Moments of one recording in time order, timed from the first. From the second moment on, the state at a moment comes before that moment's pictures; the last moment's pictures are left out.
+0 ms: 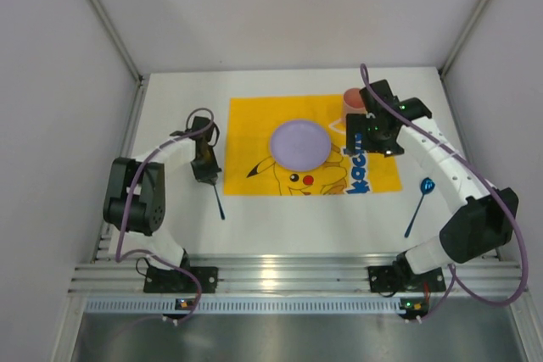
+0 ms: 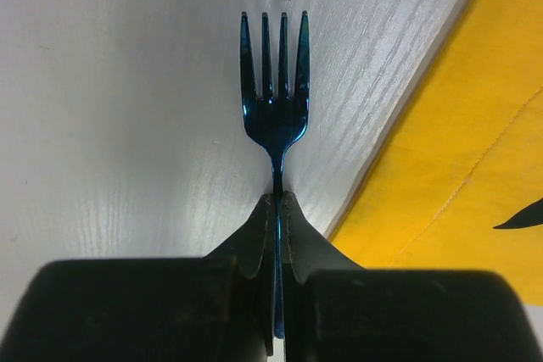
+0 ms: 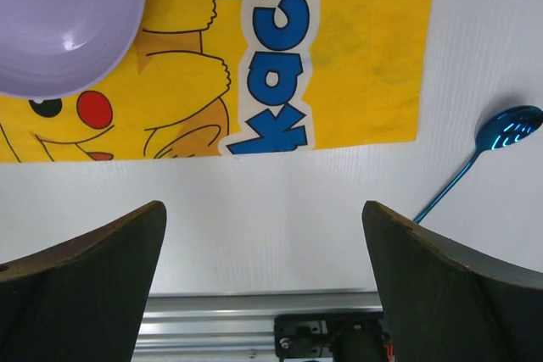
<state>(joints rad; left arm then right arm) -0.19 1.70 1.01 -0.62 -0.07 -0.52 0.38 1.46 1.40 -1.09 0.18 0.37</state>
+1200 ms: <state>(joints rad) -0.30 2.18 1.89 -0.80 -0.06 -0.35 0.38 1.38 1.34 -1.09 0.19 0.39</state>
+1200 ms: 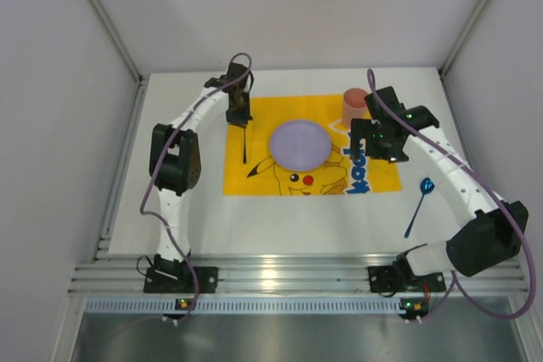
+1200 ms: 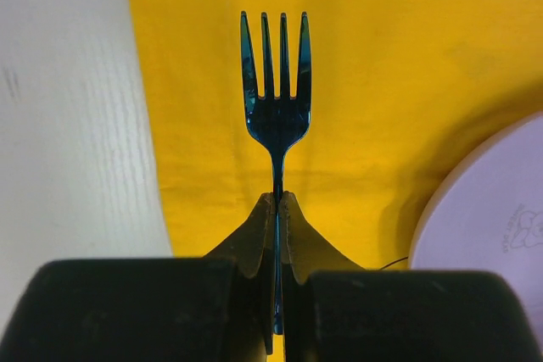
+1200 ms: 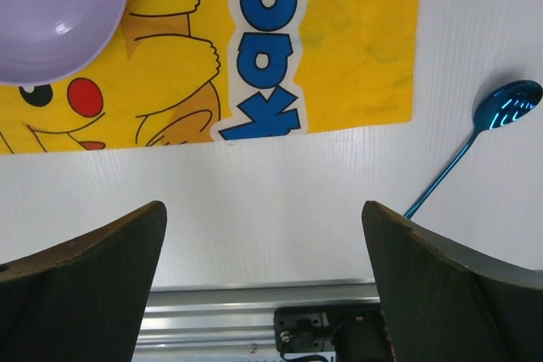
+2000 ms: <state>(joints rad) -0.34 2.01 1.92 -0.77 -0.11 -0.37 0.38 1.31 1.36 -1.06 0.24 0.41</state>
